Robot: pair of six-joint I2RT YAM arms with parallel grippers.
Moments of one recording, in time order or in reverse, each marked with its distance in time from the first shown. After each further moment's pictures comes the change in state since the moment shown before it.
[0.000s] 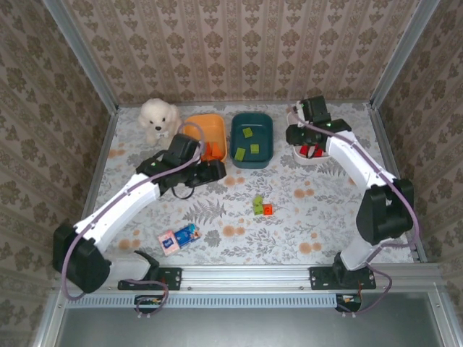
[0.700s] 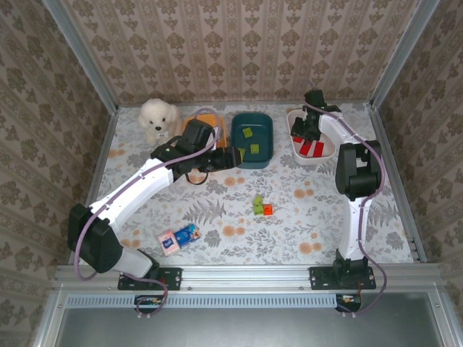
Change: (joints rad) left arm -0.038 0.141 0.149 0.054 0.034 0.054; right arm -0.131 0.506 0.363 -0.076 -0.079 0.178
